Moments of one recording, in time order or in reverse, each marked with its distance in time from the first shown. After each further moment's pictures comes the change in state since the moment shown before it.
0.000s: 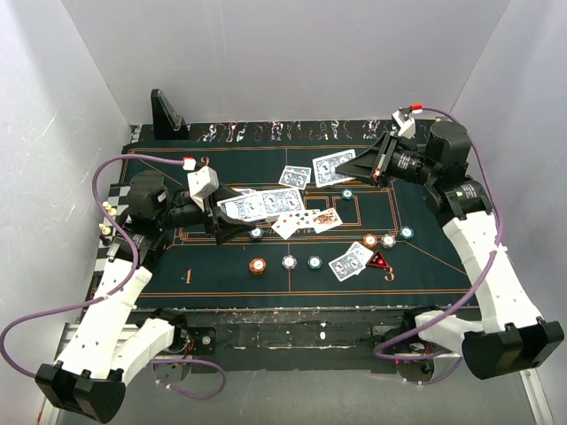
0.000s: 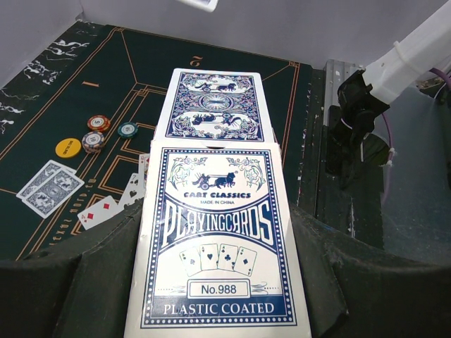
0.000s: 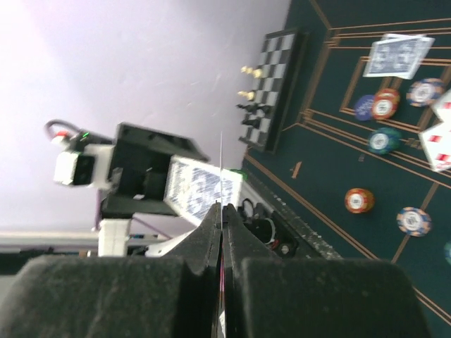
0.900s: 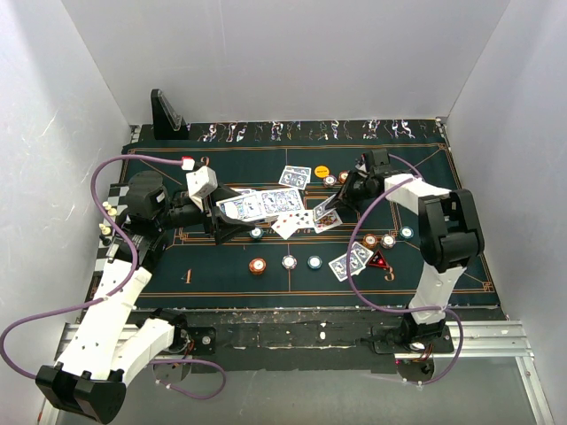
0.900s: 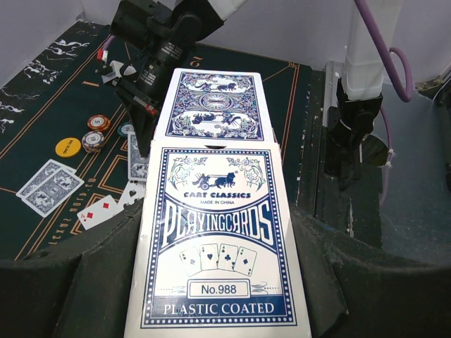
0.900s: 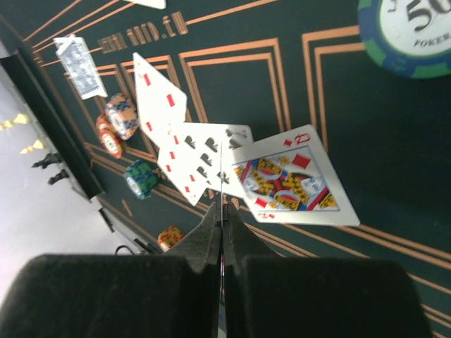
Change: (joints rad) left arm 0.007 -0.006 0.000 -0.002 0.006 -0.007; right arm -0.025 0.716 -0.137 0.066 0.245 -0.220
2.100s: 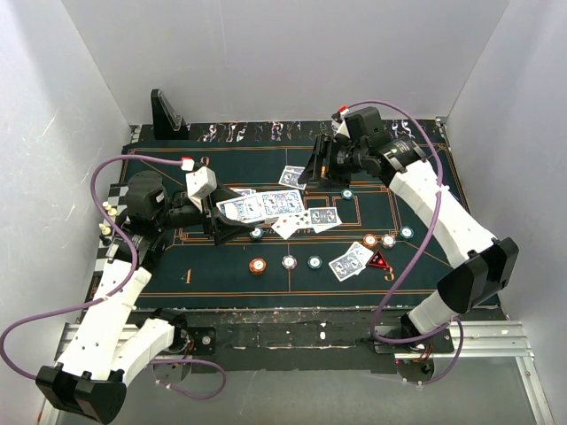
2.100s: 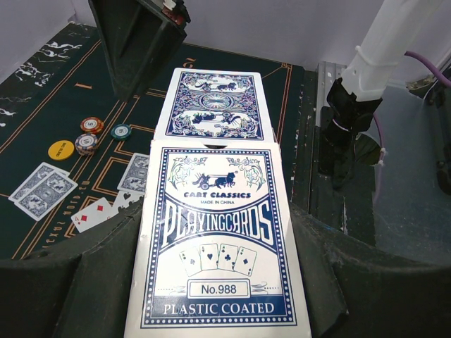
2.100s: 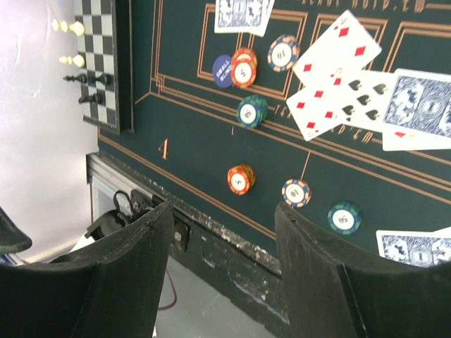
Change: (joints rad) left arm 0.005 -0.001 0.000 0.002 0.027 -0.006; right arm 0.290 -0.289 0.469 -0.502 0.228 -0.119
